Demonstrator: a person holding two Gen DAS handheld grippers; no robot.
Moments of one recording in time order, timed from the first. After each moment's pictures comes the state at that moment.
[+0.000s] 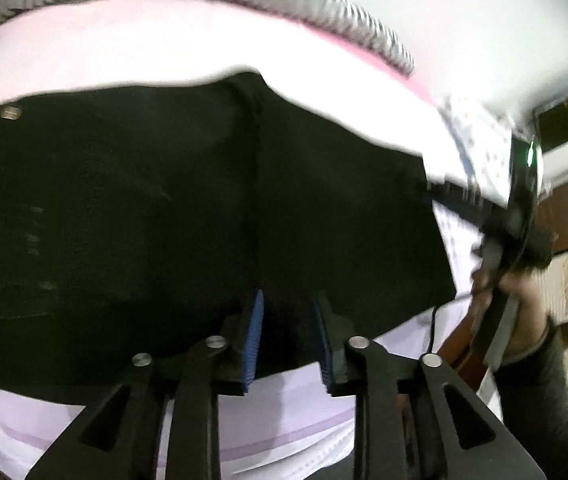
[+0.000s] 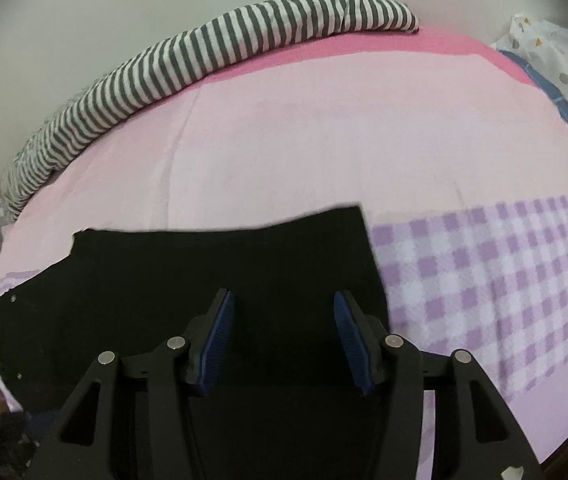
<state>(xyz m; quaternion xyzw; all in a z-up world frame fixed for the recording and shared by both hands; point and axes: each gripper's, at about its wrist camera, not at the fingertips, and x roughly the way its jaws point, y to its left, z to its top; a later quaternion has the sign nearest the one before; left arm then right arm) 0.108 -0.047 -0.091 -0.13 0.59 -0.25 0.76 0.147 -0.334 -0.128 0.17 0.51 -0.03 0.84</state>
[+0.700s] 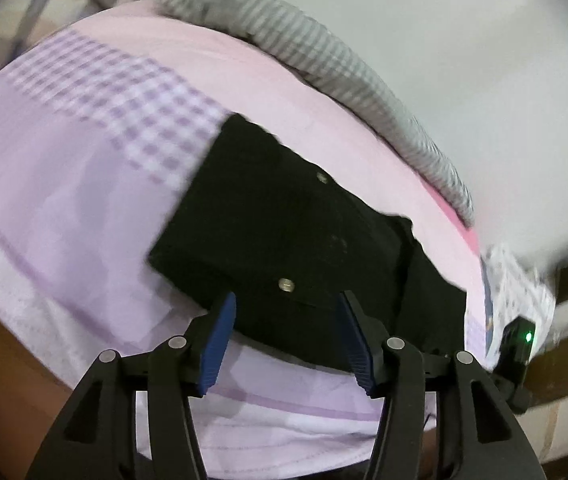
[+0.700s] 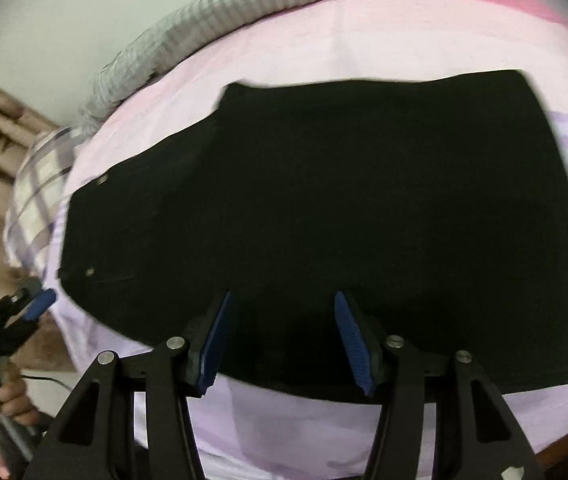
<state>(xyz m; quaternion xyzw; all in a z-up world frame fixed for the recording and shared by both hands) 0.056 0.148 -0.076 -0.29 0.49 -0.07 0.82 0.103 -0.198 -0.133 0.18 0.57 0.13 0.79</state>
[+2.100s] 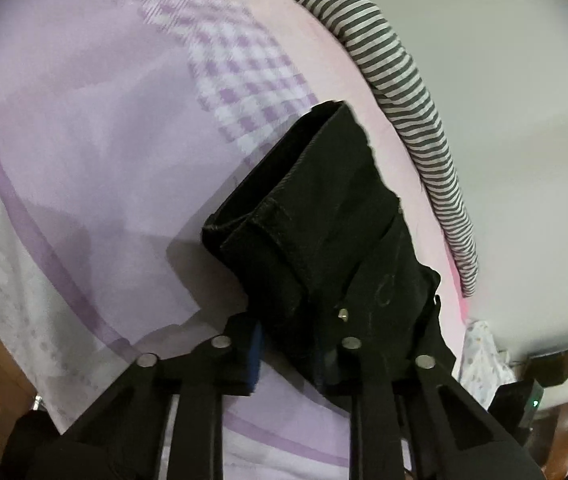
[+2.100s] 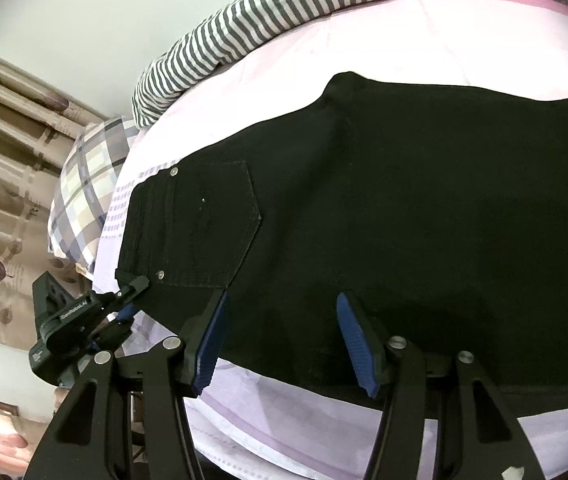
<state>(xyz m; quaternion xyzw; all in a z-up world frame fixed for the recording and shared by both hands) 0.063 0.168 -0.134 -0.41 0.47 0.00 0.78 0.113 -0.166 -0.119 0.23 0.54 0.19 0.79</state>
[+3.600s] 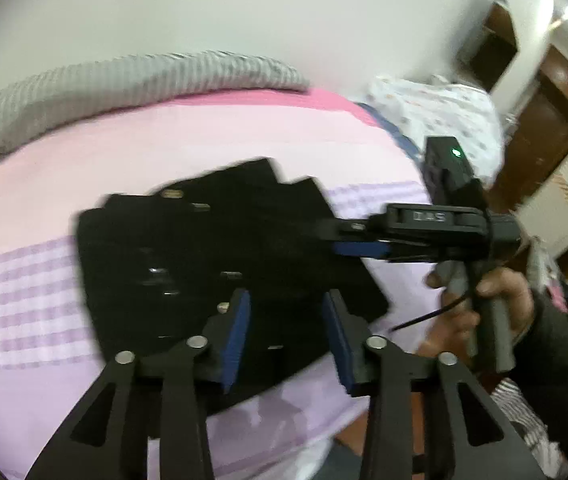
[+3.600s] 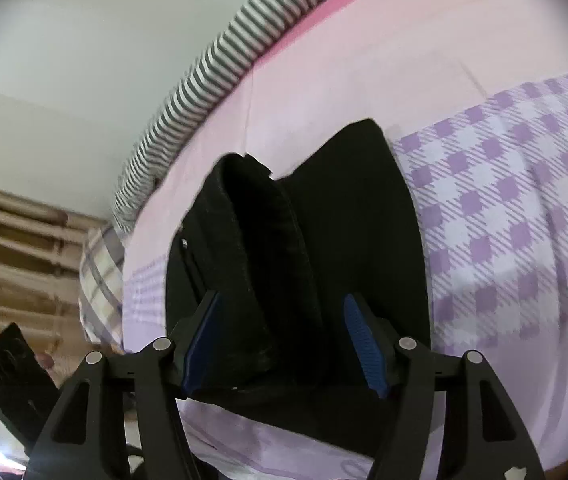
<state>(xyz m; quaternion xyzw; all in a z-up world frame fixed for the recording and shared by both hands) 0.087 -0.155 -0.033 0.01 0.48 -0.33 0.81 0.127 -0.381 -0.138 0.37 0.52 0.15 0.76</state>
